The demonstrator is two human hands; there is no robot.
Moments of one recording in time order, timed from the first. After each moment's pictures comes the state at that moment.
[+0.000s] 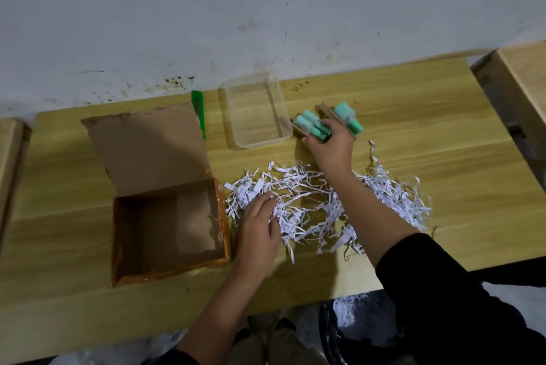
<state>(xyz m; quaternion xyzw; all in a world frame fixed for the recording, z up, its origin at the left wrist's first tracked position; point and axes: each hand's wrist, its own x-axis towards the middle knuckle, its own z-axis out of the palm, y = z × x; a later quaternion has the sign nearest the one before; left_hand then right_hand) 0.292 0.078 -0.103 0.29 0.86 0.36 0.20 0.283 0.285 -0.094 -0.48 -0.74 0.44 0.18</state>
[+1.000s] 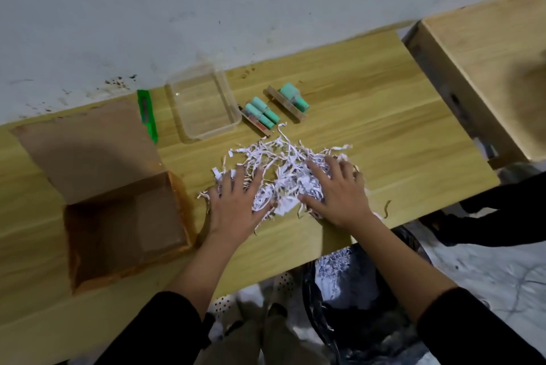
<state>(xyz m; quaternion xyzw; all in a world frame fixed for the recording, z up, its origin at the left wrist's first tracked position) 0.291 0.103 -0.106 0.49 0.86 -0.09 0.11 0.450 0.255 -0.097 -0.35 -0.92 0.11 -0.12</state>
